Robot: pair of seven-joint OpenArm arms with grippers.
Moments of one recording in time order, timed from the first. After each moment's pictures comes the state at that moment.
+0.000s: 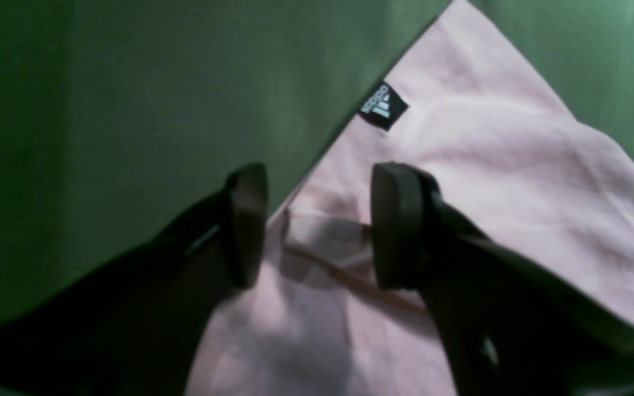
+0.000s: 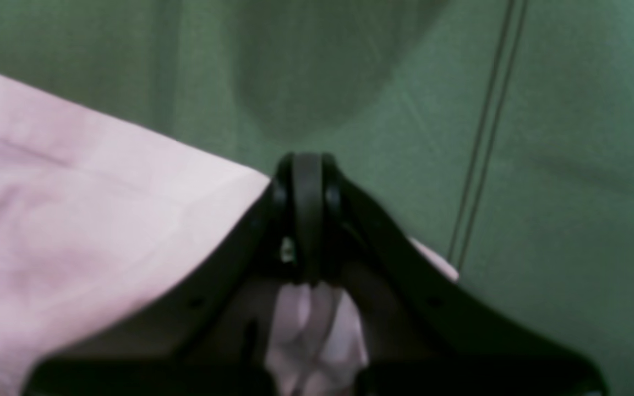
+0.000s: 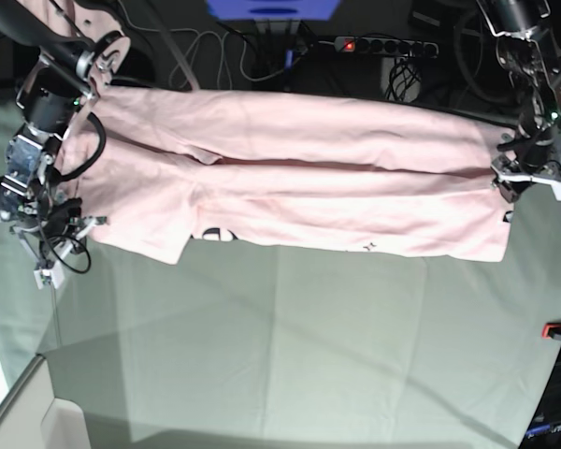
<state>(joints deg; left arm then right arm) 8.9 -12.2 -31.7 69.7 -29.1 -10.7 21.4 13.4 7.3 39.1 61.0 -18.3 39.9 -31.0</state>
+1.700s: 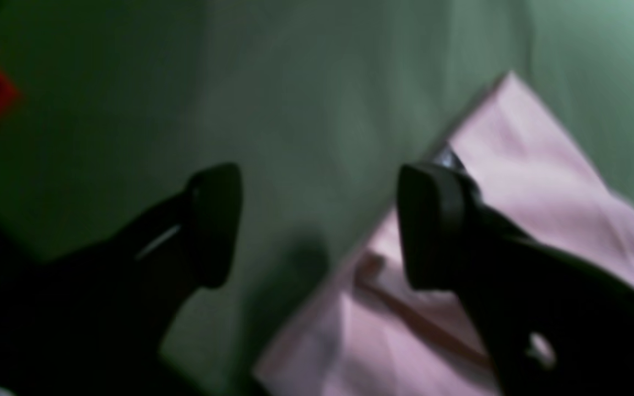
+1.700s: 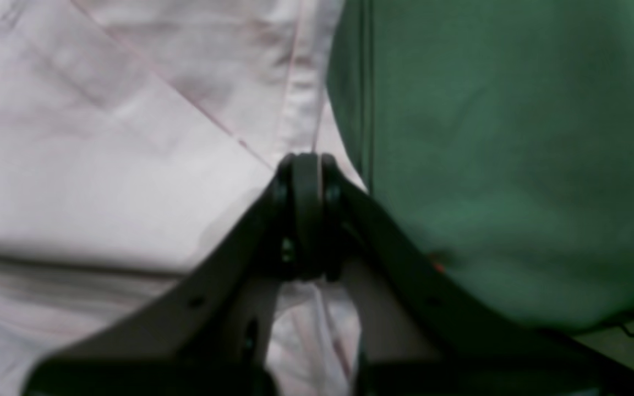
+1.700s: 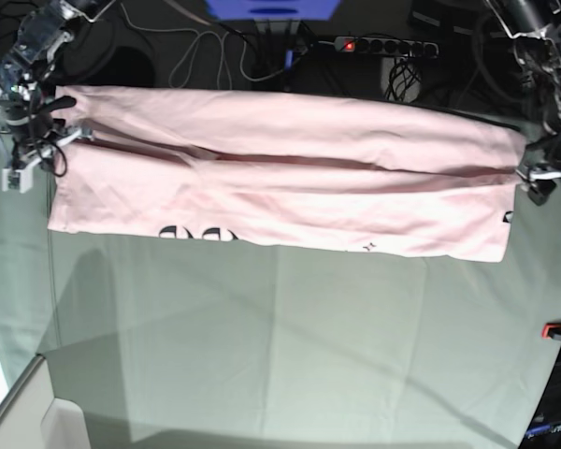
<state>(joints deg) 8.7 -13.6 -39.9 69.7 -29.1 -11.5 21.4 -10.2 -4.8 52.0 92.6 -10.2 39.9 -32.7</state>
